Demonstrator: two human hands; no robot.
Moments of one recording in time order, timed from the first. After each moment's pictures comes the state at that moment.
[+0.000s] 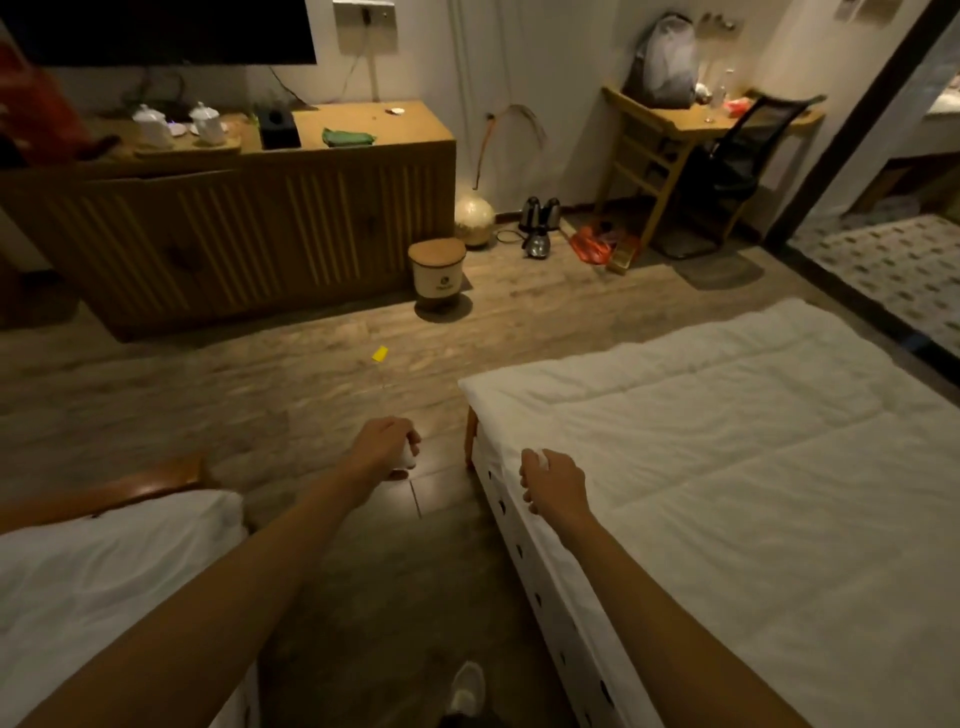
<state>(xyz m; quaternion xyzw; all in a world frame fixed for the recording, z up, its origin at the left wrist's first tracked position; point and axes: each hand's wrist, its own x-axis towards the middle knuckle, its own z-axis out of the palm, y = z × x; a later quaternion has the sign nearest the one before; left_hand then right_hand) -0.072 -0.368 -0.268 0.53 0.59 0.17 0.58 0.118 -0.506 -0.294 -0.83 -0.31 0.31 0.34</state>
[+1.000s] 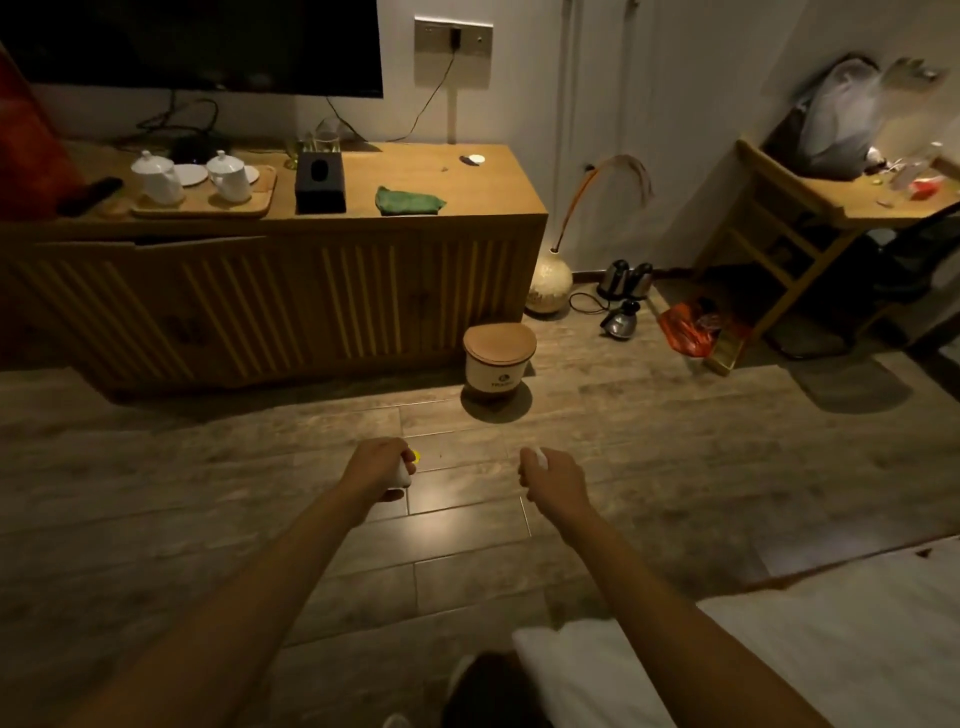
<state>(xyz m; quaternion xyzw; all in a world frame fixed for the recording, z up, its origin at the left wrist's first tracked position) 0.063 0.230 -0.301 0.42 0.66 0.20 0.59 0.277 0.133 -0.287 -0.80 -0.36 0.35 0.33</state>
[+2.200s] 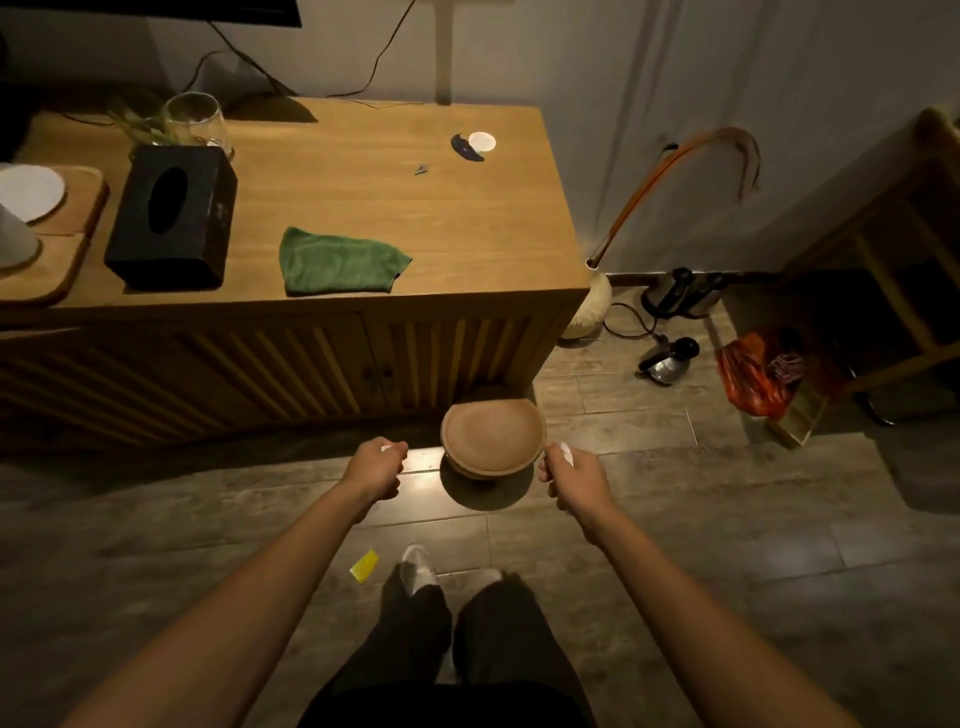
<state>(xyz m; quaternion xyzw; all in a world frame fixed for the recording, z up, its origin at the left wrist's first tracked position) 0.306 0.792 -0.437 0.37 0.71 0.12 0.59 0.562 0.706 -0.391 -0.81 -0.27 0.46 0.25</state>
